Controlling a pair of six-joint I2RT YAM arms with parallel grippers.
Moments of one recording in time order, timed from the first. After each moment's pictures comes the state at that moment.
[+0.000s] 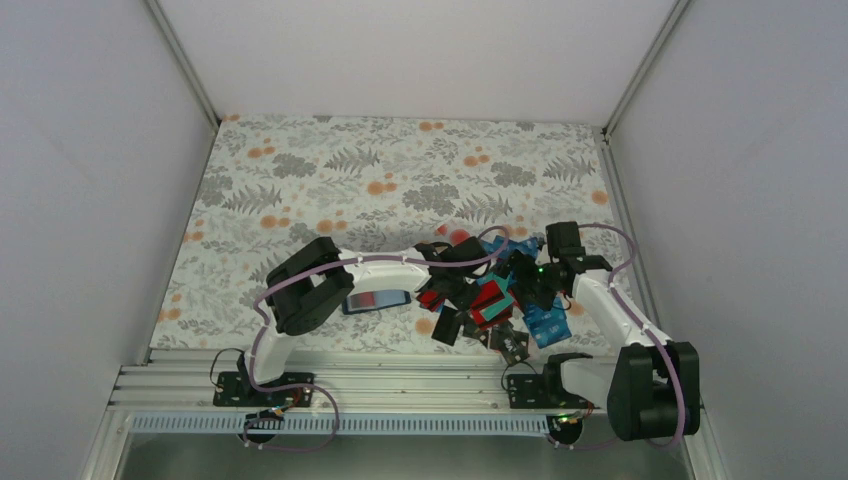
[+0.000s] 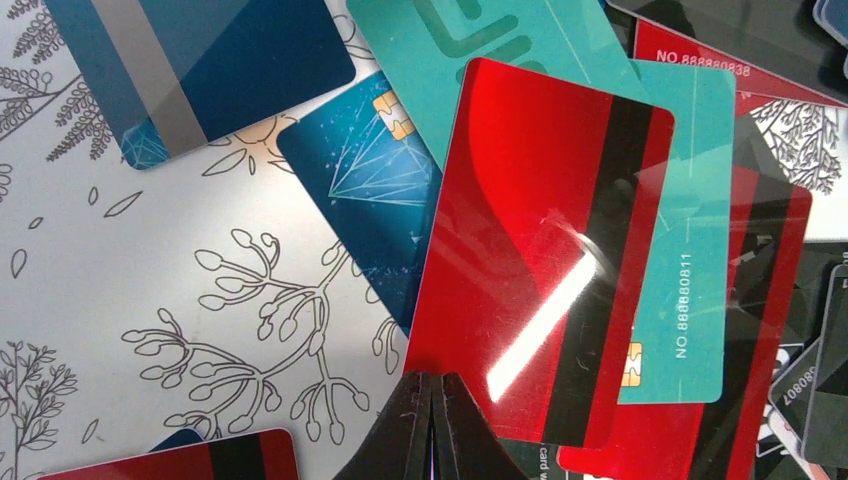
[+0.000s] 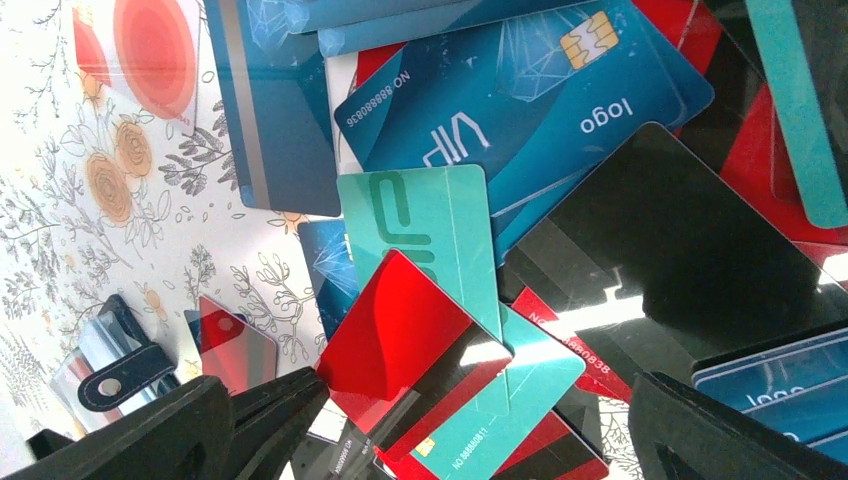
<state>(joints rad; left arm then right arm) -1.09 2.06 1.40 -0.44 0.06 -0.27 0.09 1.14 0.60 -0.67 -0.36 0.67</state>
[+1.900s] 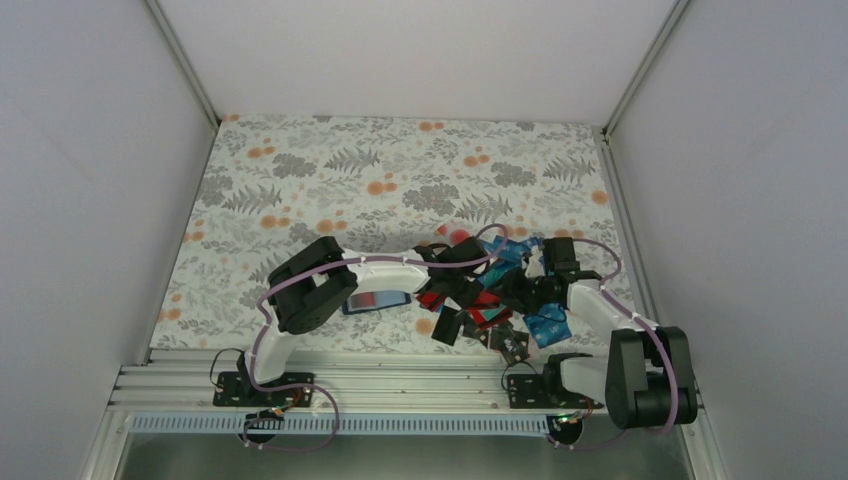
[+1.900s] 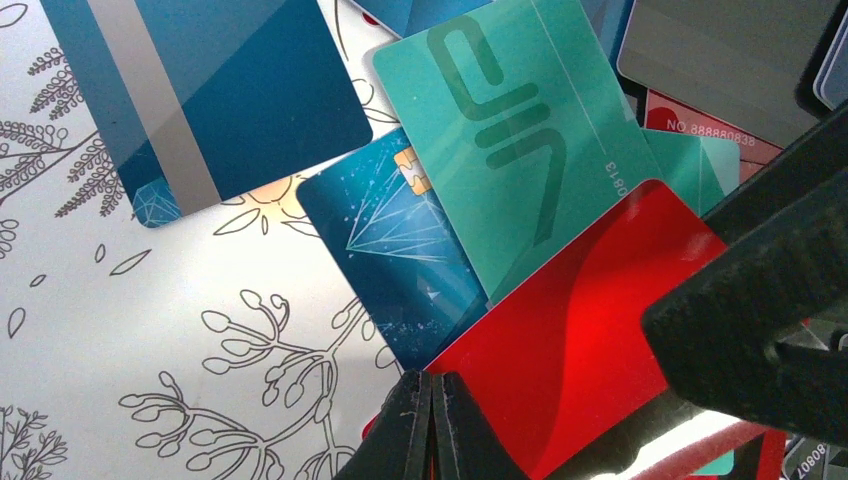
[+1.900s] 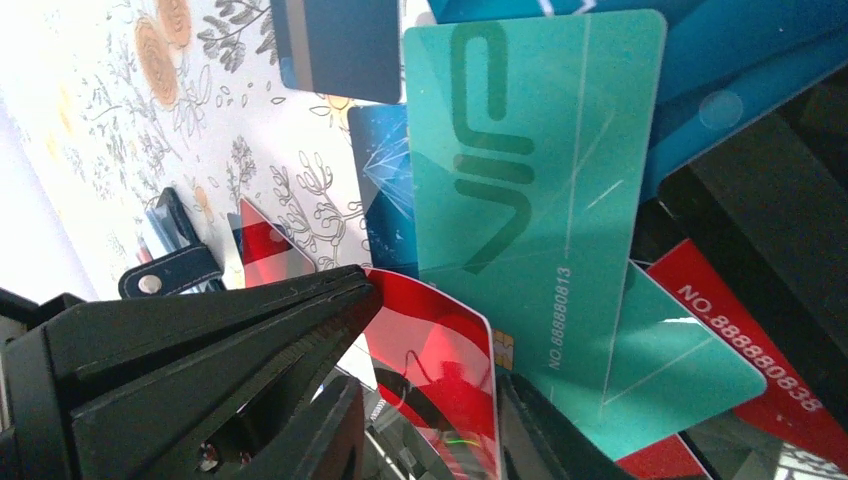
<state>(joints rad) -1.08 2.08 1.37 -0.32 0.05 -0.30 0.08 1.19 0.44 -0.45 -0.64 0.62</state>
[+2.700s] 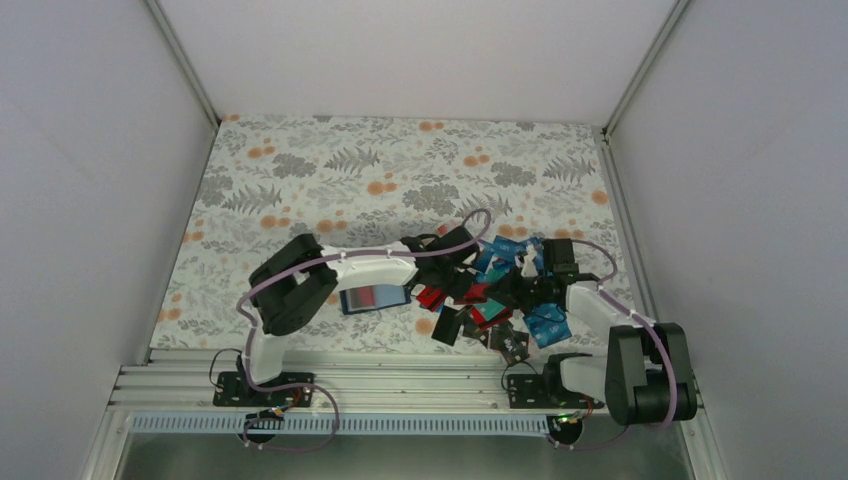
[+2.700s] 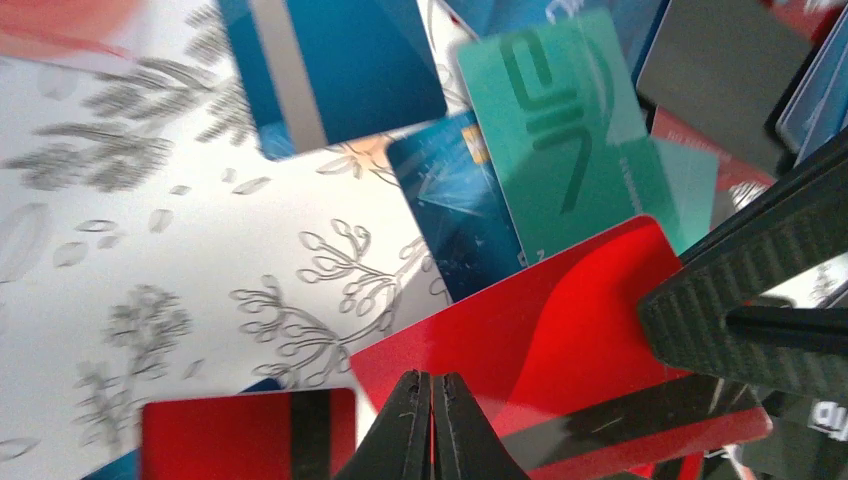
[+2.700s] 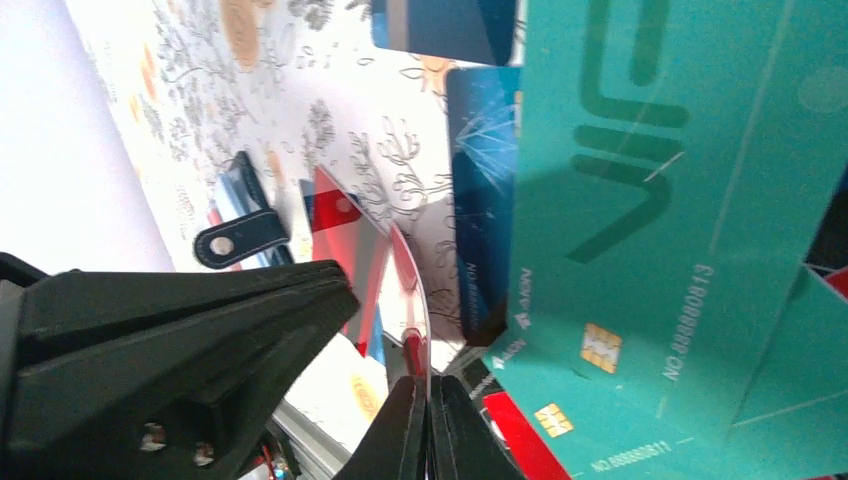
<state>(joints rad) -1.05 2.00 1.34 -0.38 0.09 -0.39 0.08 1.22 0.41 -0.36 -0.77 0.62</state>
